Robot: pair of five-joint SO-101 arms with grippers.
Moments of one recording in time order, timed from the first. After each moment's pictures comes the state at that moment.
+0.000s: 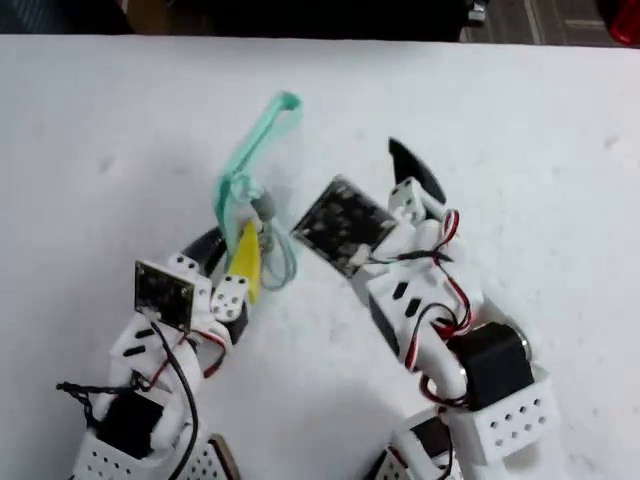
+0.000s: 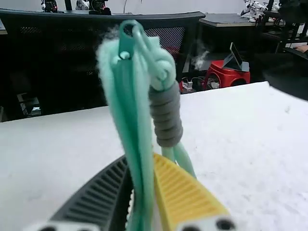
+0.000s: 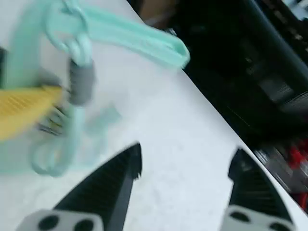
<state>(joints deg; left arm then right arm) 17.5 -103.9 84.7 36.4 4.2 -29.6 -56.8 27.3 65.1 32.7</state>
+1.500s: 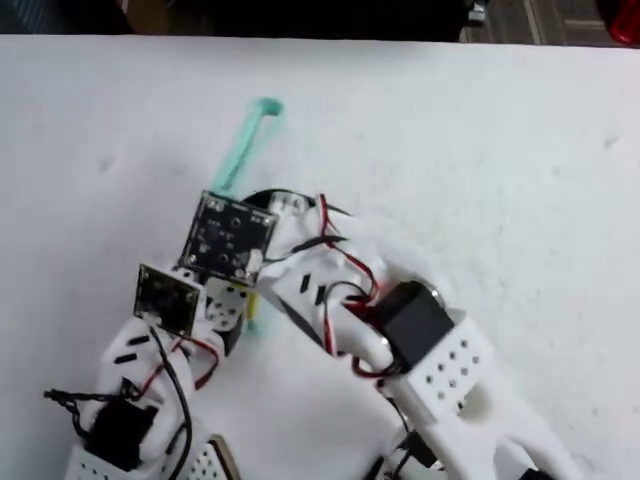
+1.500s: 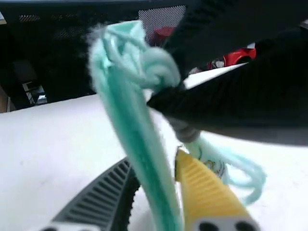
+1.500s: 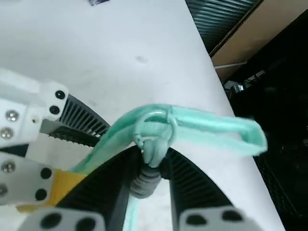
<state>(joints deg) 18.1 -104.7 80.1 47.7 1.7 -46.5 -39.9 16.3 62.1 38.6</state>
